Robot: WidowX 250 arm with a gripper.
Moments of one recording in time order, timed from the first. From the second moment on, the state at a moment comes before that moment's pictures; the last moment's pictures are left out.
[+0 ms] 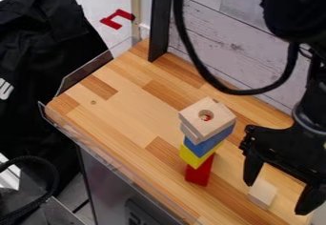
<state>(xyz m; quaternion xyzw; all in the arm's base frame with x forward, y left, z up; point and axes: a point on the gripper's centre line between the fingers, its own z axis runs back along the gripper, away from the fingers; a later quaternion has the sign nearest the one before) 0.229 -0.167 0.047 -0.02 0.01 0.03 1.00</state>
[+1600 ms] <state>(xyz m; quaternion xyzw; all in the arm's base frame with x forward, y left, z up) 0.241 -0.191 0.040 -0.05 0.01 -0.06 1.00</state>
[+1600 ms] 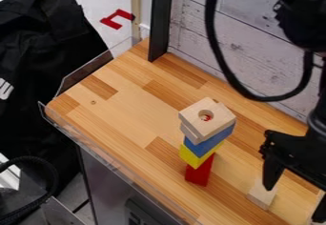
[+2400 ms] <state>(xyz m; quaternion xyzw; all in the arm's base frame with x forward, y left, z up) 0.254 -0.173 0.013 -0.02 0.02 -0.01 1.00</state>
